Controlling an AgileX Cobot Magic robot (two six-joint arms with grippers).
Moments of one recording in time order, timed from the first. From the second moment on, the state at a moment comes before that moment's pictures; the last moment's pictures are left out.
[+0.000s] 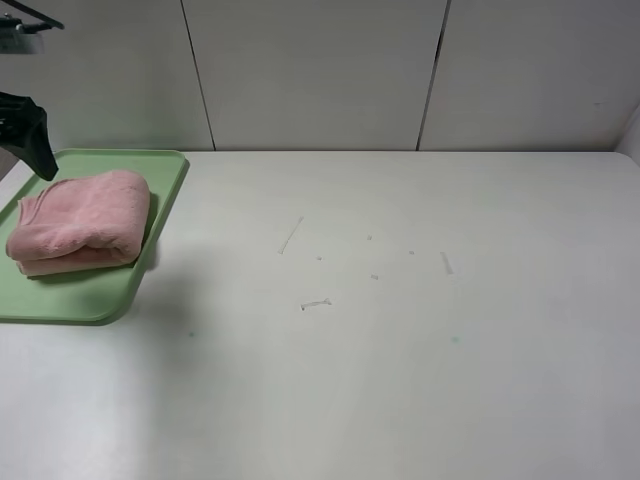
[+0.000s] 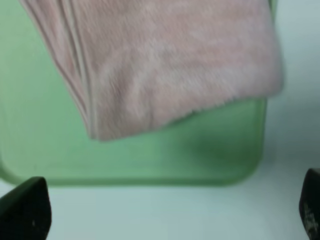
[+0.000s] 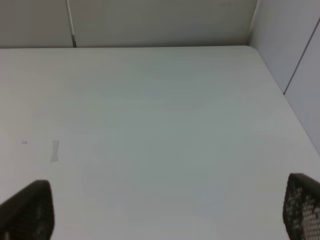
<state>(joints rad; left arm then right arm) 0.10 1.58 -1.26 0.02 1.02 0.11 -0.11 -0.01 -0.50 0.01 1.02 -0.09</state>
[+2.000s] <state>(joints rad) 0.08 0.03 -0.54 -0.11 1.09 0.21 -0.11 -0.01 -0.50 0.01 1.02 -0.09</state>
